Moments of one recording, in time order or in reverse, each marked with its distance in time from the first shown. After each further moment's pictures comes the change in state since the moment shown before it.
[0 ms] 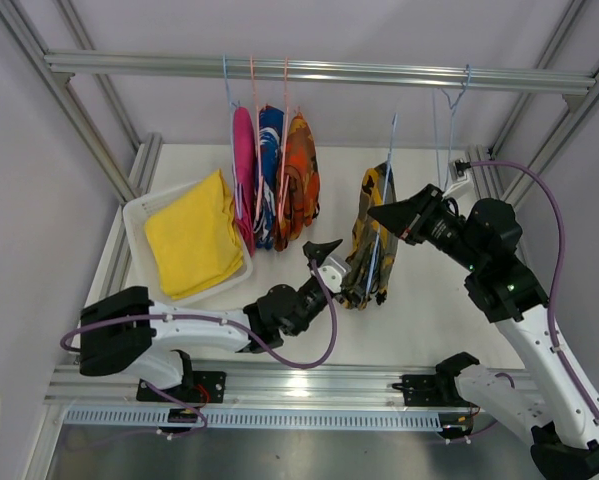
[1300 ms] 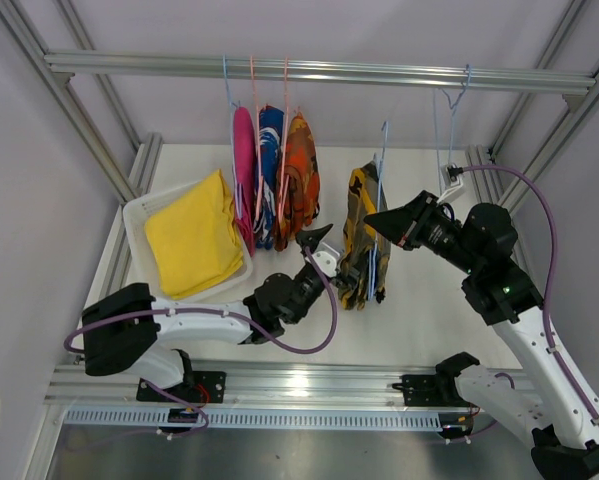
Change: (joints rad) left arm 0.079 0.034 0.029 0.052 -0.021 0.037; right arm 0.000 -0.017 -0.058 0.042 -0.068 -0.038
